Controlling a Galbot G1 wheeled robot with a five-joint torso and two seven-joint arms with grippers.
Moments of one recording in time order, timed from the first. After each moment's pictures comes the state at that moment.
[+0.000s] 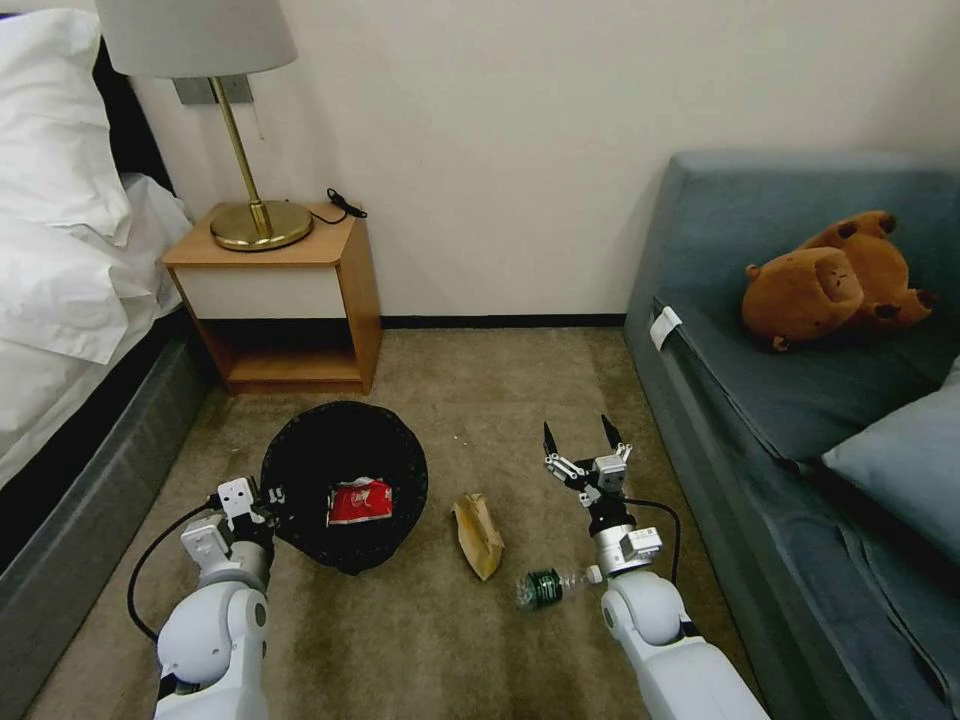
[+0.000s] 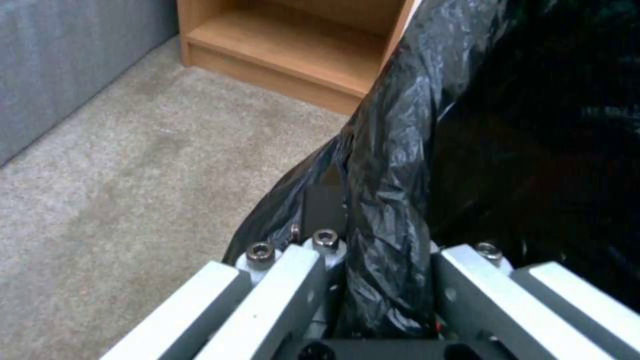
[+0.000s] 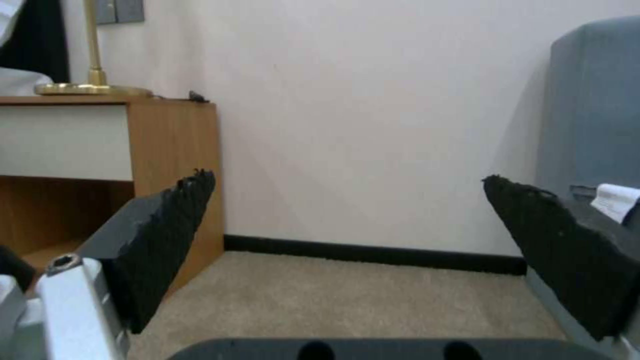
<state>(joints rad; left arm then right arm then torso) 1.31 -1.57 -0.80 -1.87 -0.26 0.42 0.00 -1.14 1.35 0.25 1.46 0.19 0.50 0.02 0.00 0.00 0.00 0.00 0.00</state>
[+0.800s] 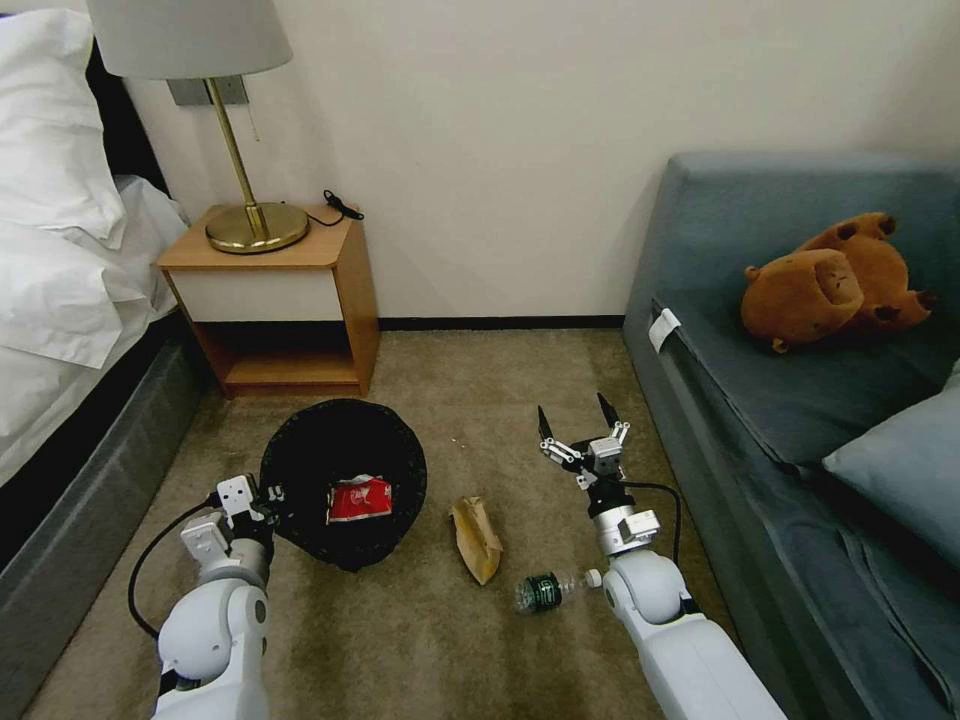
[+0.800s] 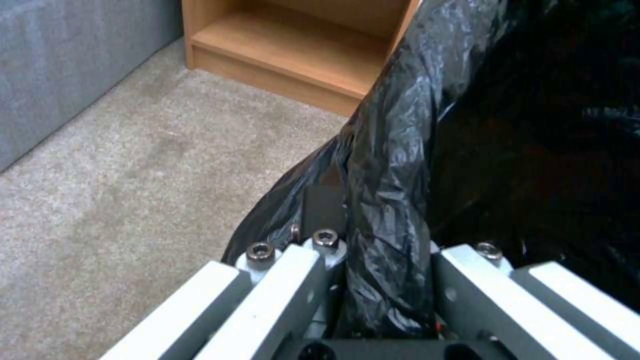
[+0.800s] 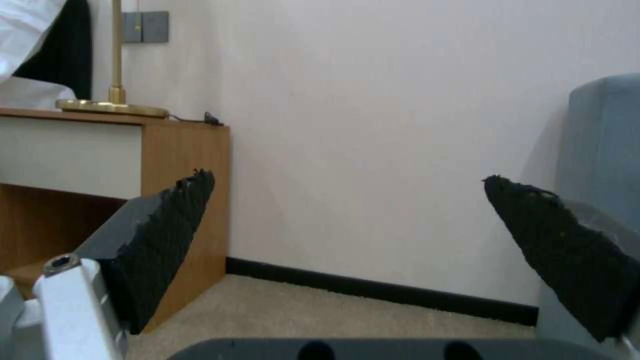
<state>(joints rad) 1.31 -1.57 -0.81 -1.87 -0.26 0.42 0.00 -1.09 1.33 0.24 1.47 0.15 0.50 0.01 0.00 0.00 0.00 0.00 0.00</state>
